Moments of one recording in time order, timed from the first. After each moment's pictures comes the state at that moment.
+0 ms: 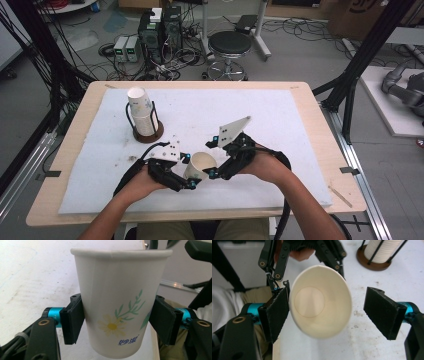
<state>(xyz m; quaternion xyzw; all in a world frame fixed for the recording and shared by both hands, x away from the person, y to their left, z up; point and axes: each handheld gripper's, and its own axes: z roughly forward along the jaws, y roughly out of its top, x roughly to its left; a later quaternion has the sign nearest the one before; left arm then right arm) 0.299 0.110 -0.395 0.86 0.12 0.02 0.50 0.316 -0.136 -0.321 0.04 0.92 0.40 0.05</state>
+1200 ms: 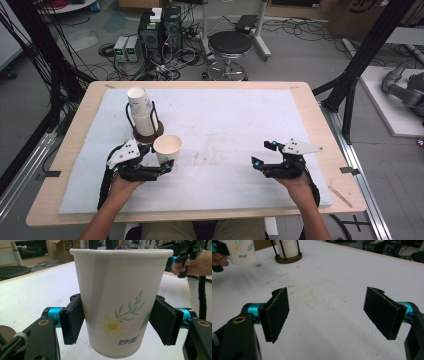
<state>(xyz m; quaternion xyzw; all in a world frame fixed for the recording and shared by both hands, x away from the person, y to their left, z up) 0.297 0.186 -0.421 0.74 0.24 0.15 0.61 0.305 -0.279 -0.410 0.32 0.77 0.52 0.16</state>
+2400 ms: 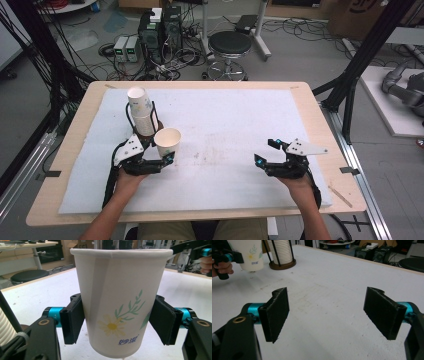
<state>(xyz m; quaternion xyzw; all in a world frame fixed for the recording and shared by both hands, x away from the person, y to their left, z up) 0.317 0.182 -0.436 0.73 0.26 0.20 0.60 0.301 -0.283 -0.407 0.32 0.76 0.53 0.19</state>
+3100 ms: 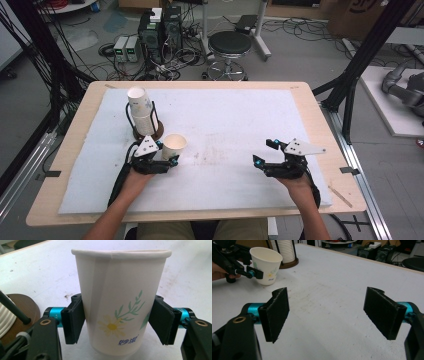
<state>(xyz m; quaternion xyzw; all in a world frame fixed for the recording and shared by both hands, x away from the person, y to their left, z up) 0.328 0.164 -0.451 0.80 0.30 0.20 0.48 0.301 -0.280 -0.406 0.32 0.77 0.53 0.19</state>
